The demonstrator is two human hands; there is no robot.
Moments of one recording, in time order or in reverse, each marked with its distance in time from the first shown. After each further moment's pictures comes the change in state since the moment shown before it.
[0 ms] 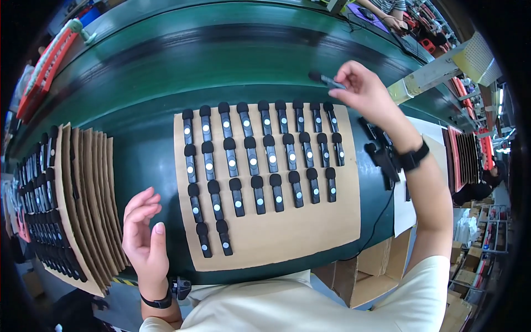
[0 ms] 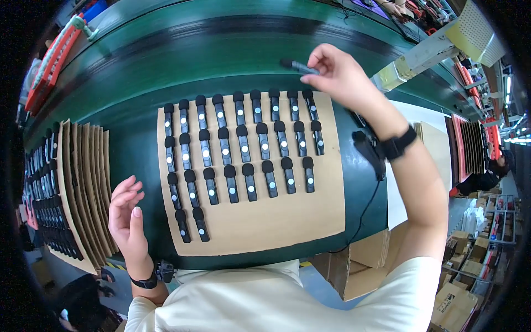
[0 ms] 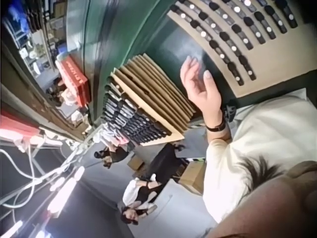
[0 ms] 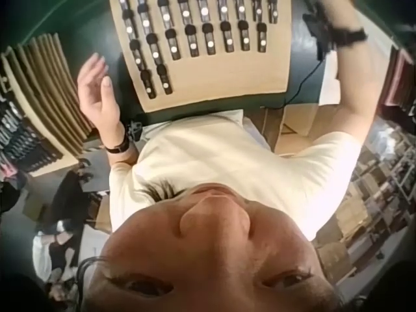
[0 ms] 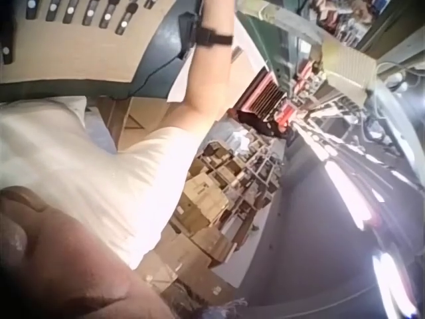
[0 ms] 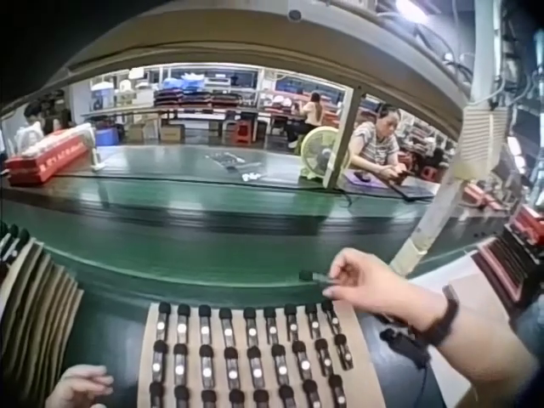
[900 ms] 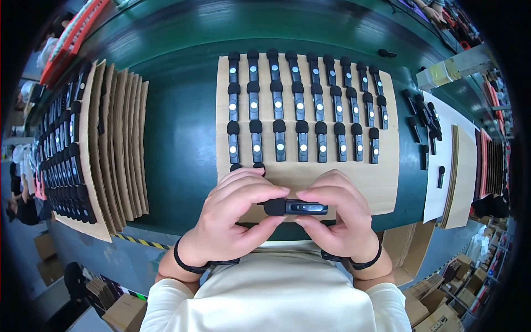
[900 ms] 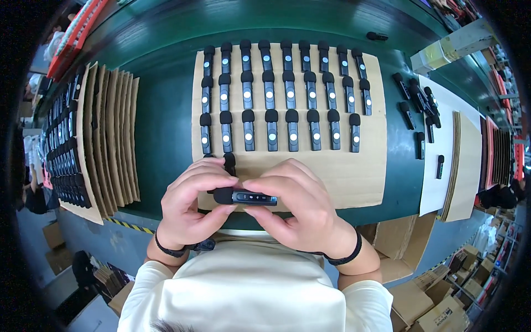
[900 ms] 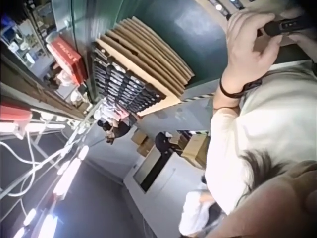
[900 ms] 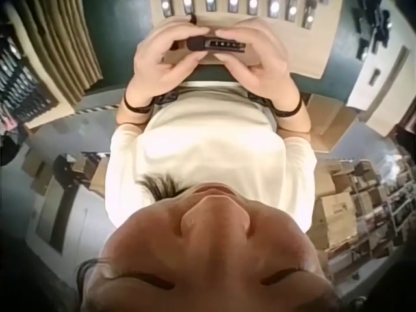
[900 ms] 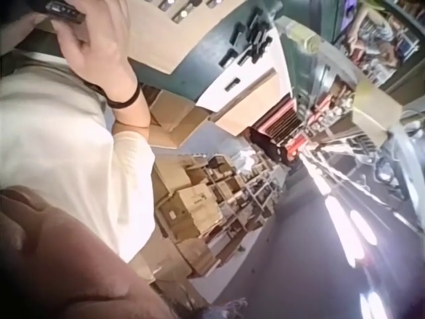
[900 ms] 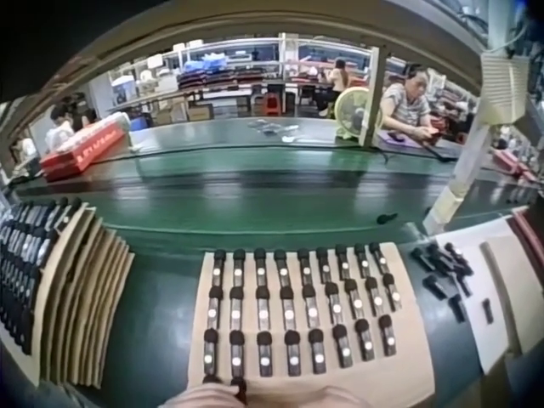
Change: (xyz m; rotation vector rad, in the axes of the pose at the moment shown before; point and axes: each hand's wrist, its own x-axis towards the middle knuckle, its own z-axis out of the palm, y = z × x) left_hand -0.015 0.039 0.041 -0.057 -0.455 0.259; right_hand -0.167 -0.124 0.170 0.379 0.175 -0.434
